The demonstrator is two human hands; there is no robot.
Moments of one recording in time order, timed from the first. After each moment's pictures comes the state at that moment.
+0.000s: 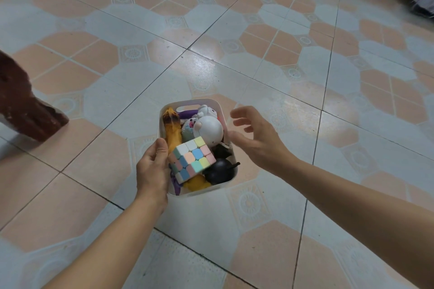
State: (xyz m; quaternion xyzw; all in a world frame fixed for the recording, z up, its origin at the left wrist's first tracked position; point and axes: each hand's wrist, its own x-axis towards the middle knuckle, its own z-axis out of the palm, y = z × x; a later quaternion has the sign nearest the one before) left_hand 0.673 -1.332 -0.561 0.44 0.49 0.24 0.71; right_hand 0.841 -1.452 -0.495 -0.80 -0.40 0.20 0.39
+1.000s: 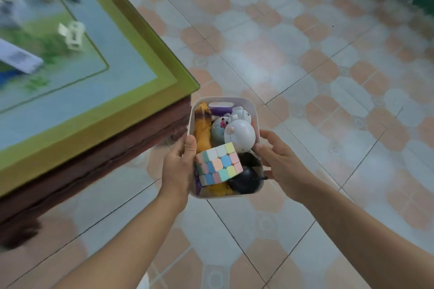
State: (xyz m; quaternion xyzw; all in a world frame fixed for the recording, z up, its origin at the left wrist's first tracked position) left_hand 0.511 -1.236 -0.182 0.38 0.52 0.32 0.70; right_hand 0.698 -1.306 -0.127 -0.71 -0.27 0.54 0.35
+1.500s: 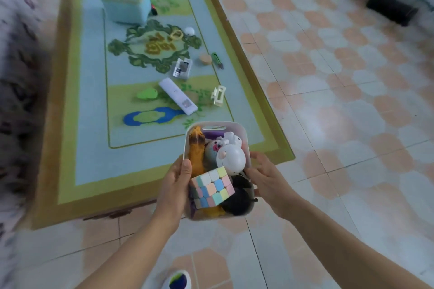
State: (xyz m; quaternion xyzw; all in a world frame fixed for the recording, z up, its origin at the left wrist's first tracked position) left_hand 0.260 -1.158 -0.039 0.28 0.60 0.41 0.62; right_hand 0.459 -1.141 -0.013 -0.65 -0.43 0.59 0.22
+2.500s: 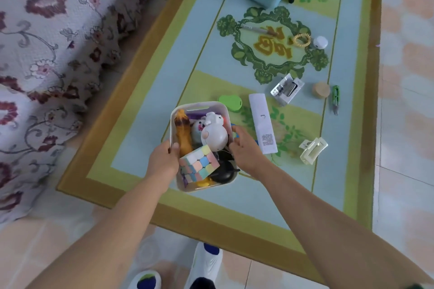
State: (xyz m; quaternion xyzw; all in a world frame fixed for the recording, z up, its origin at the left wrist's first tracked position) left_hand 0.113 -1.012 -0.140 0.12 0.85 0.30 0.41; right_hand 0.255 -0.891 -0.141 -0.51 -0.65 0.56 -0.03
